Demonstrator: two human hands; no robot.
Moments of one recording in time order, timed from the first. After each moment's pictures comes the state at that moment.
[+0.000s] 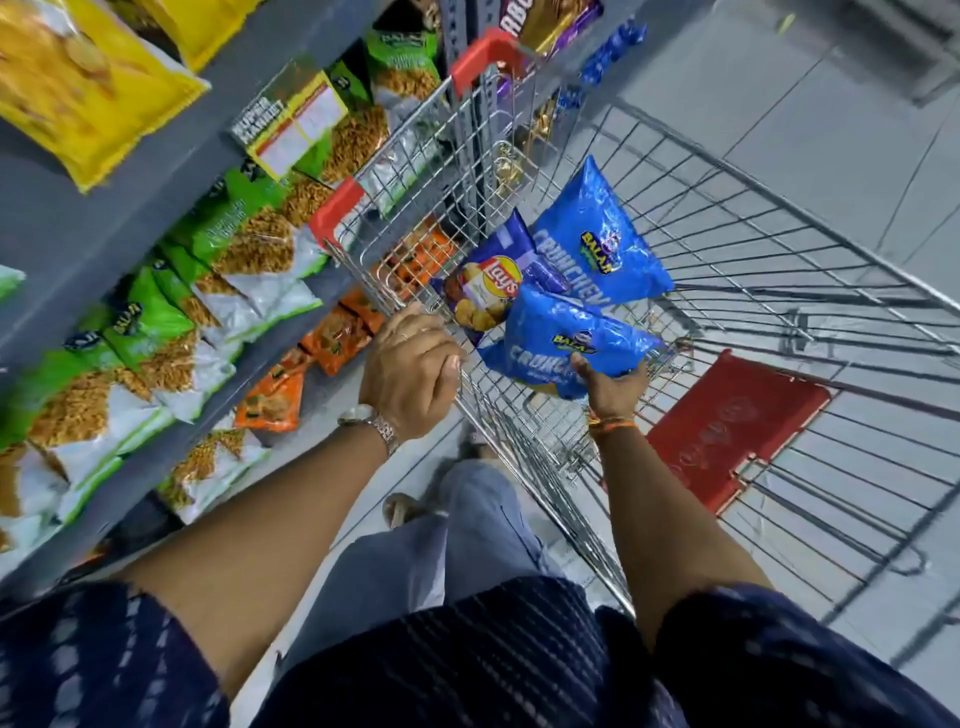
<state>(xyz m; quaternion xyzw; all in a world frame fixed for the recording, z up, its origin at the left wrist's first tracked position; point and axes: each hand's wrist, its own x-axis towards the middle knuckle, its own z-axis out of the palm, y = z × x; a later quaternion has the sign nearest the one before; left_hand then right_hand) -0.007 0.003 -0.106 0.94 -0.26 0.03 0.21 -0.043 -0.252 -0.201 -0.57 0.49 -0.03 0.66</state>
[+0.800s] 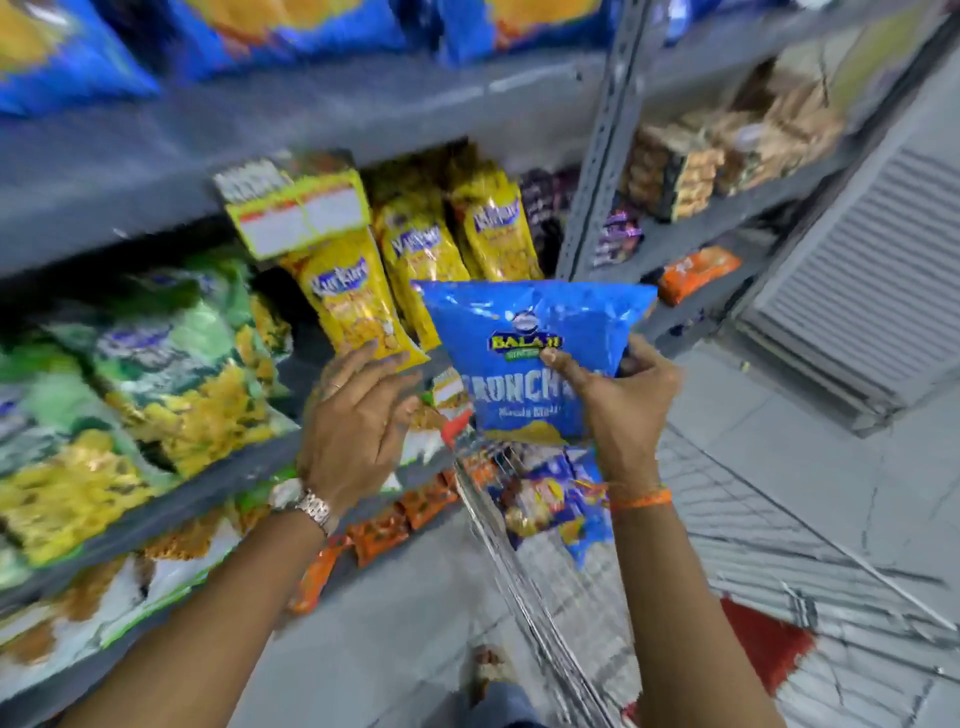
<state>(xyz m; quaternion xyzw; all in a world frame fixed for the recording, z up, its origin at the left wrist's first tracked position) 0.010 0.128 0.150 0.93 -0.12 0.27 0.20 0.060 -0.127 0.172 -0.67 0.05 -0.17 0.72</state>
